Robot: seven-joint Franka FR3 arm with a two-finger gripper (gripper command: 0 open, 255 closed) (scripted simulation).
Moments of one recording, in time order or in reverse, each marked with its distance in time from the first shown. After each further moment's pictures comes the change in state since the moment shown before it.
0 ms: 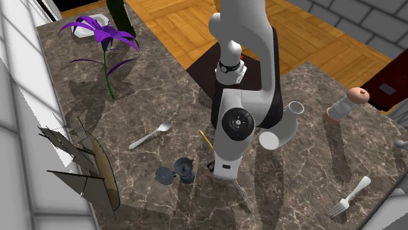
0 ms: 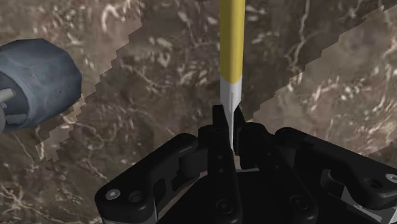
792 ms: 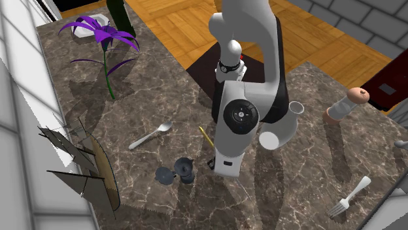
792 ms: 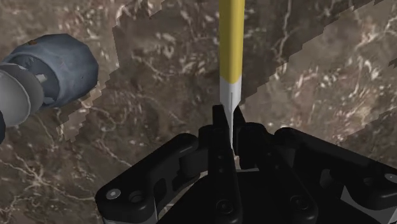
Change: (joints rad) arm -0.002 -0.041 0.003 0.030 0.009 -0.069 -0.006
